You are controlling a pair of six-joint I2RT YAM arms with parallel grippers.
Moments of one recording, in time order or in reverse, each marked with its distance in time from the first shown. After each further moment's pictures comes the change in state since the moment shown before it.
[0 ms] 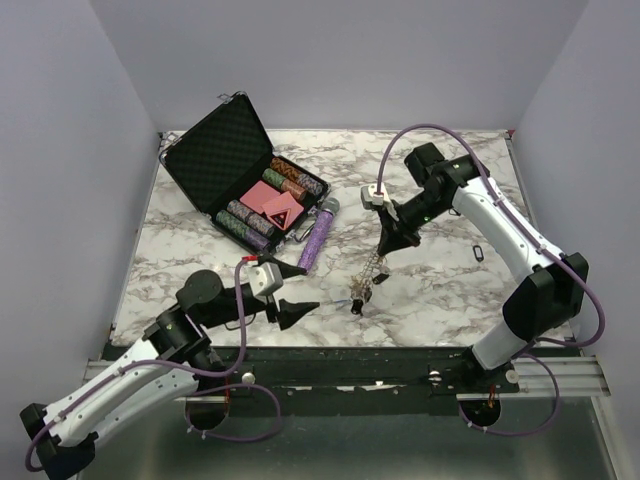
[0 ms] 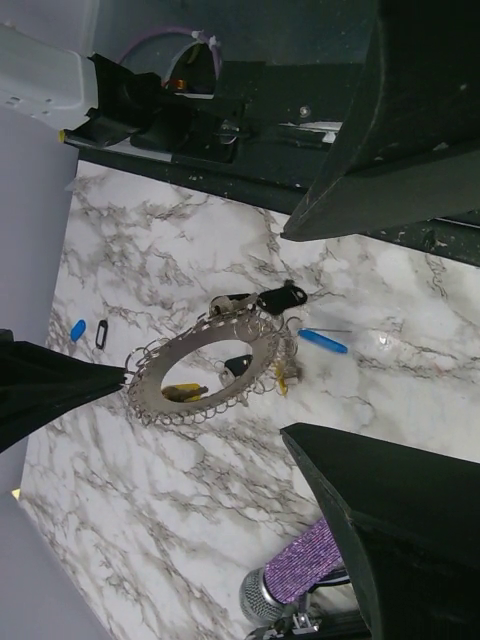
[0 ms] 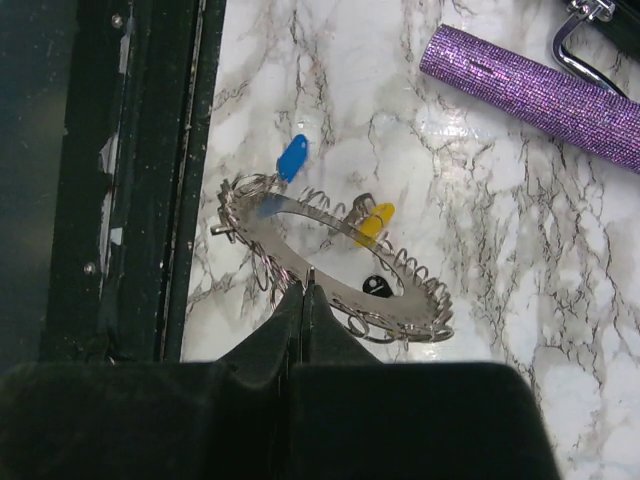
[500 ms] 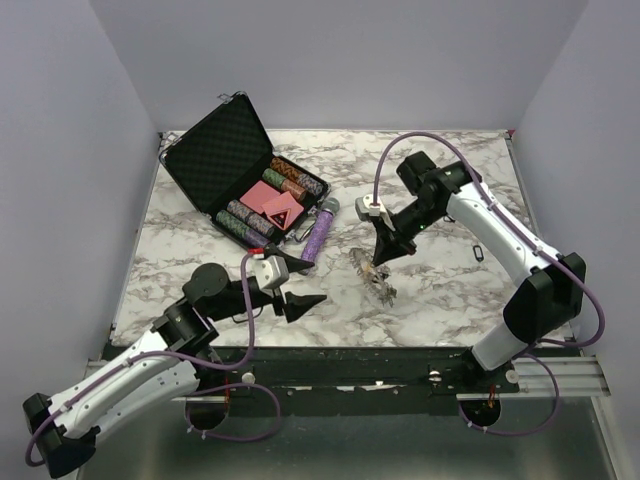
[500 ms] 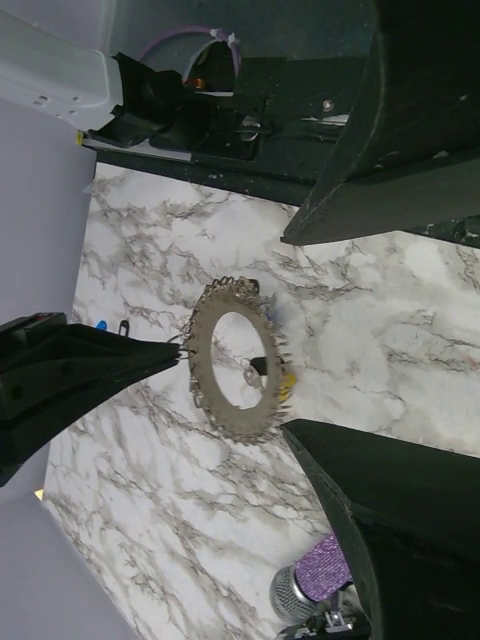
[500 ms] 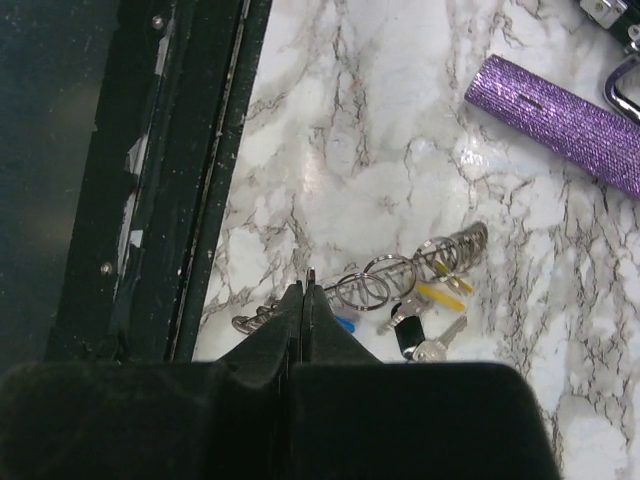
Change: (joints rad) left arm 0.000 0.139 0.043 0.093 0.018 0.005; right arm 0.049 -0.009 -0.041 -0.003 -0.037 -0.034
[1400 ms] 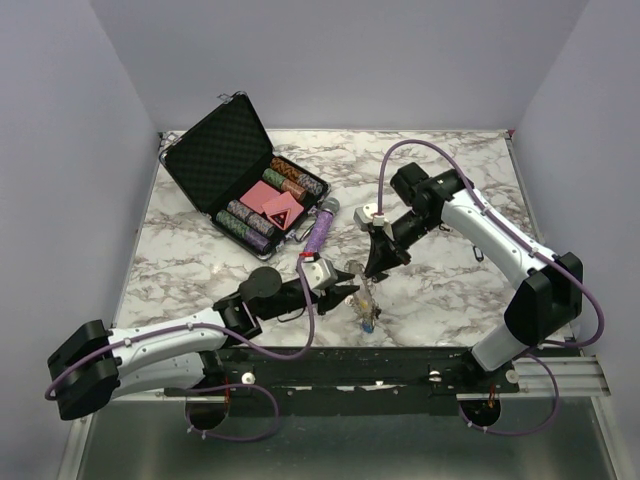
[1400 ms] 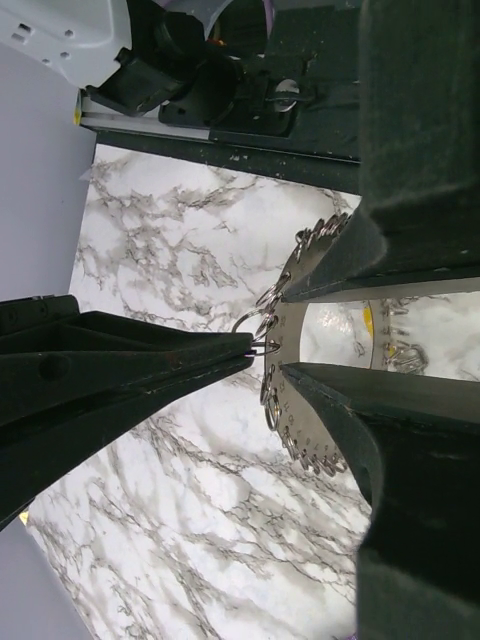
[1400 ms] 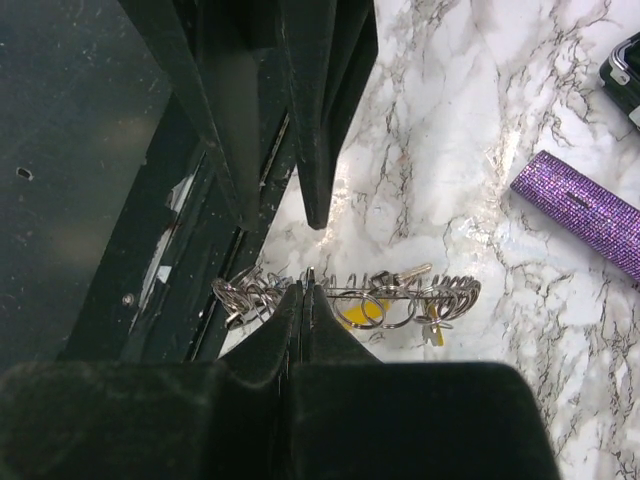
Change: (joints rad) left arm -0.196 0.430 -0.093 0.552 -0.196 -0.034; right arm 0.049 -0.013 -0.080 0.000 -0.163 -0.123
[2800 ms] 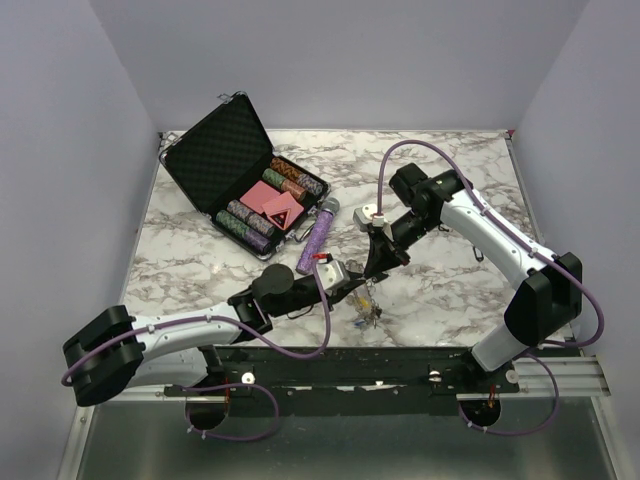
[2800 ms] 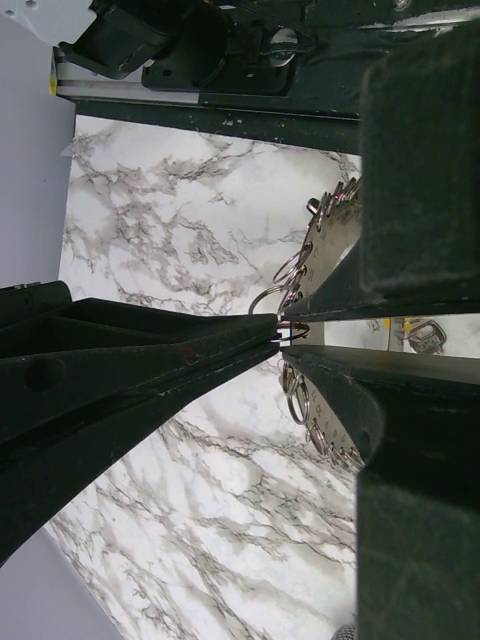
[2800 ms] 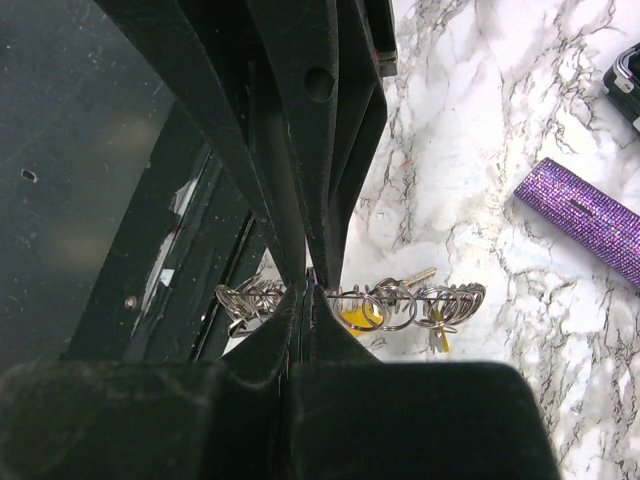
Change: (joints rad) left arm -0.001 0.150 0.022 0.113 -0.011 0.090; right arm 0.008 0.000 0.000 0.000 -0.011 0.000
